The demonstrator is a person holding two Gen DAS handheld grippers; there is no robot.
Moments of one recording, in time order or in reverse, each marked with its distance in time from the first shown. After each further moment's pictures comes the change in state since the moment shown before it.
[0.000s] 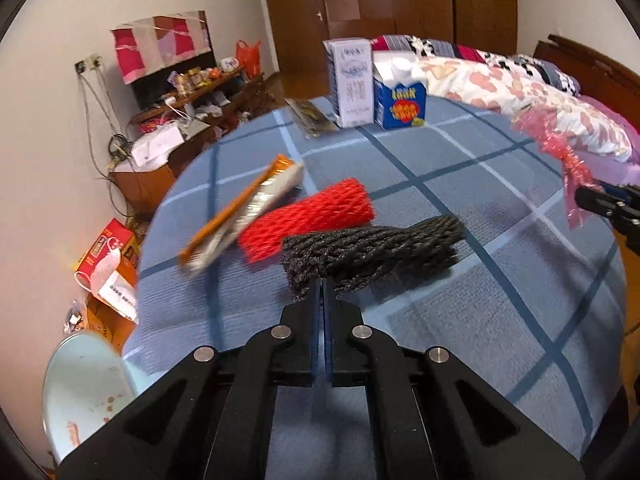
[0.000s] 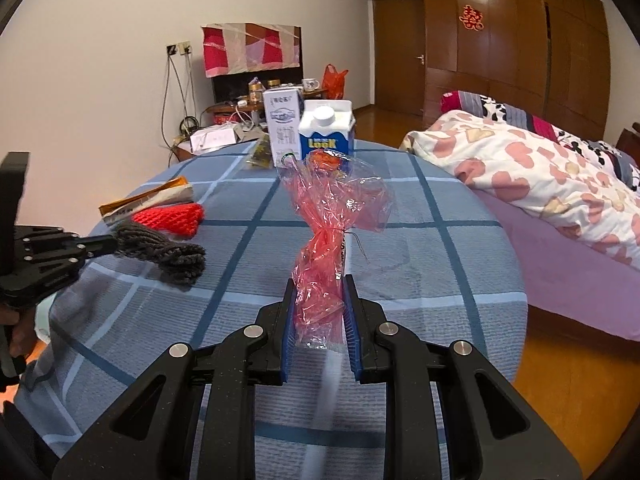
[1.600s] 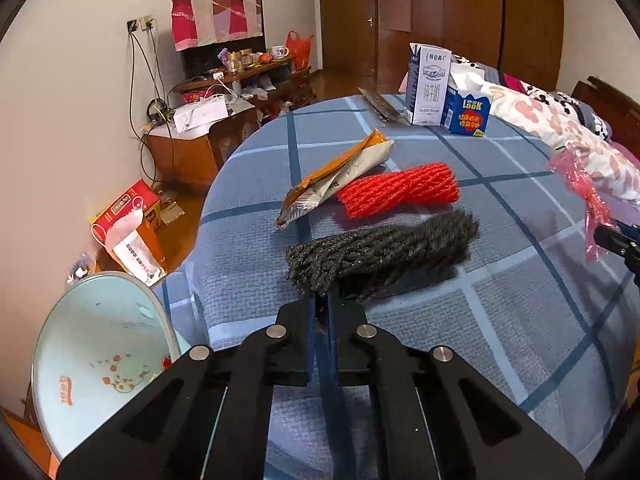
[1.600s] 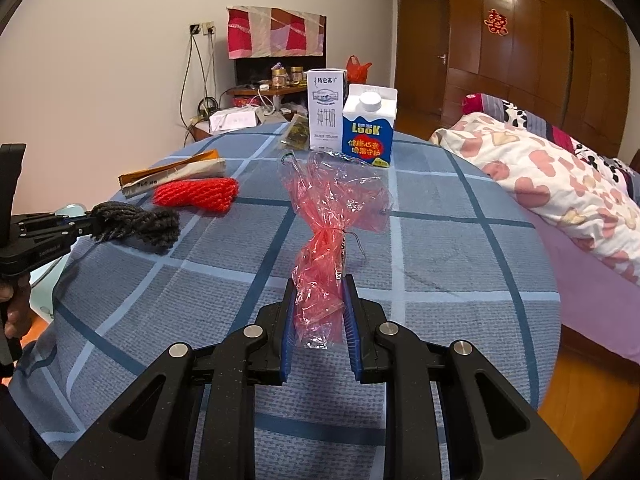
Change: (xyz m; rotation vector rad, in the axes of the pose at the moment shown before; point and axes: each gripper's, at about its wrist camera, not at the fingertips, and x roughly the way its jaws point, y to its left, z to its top) left arm -0.001 0.060 -0.036 -0.163 -0.002 0.050; right arm 0.016 0.037 -0.009 -0.070 0.037 0.025
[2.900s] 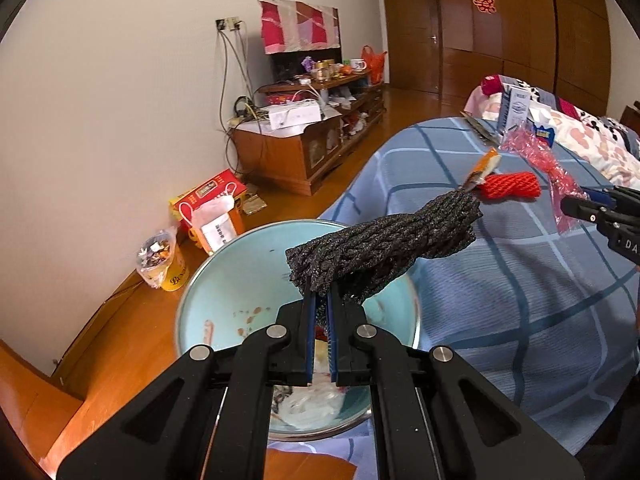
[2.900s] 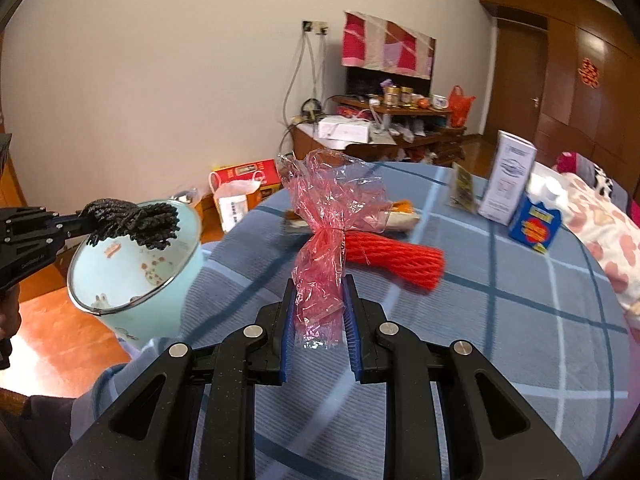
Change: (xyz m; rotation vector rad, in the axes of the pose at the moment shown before) left arm -0.103 0.127 -0.058 -0.103 -0.042 0.216; right arm 0.026 0.162 0.048 -0.231 -0.032 0.254
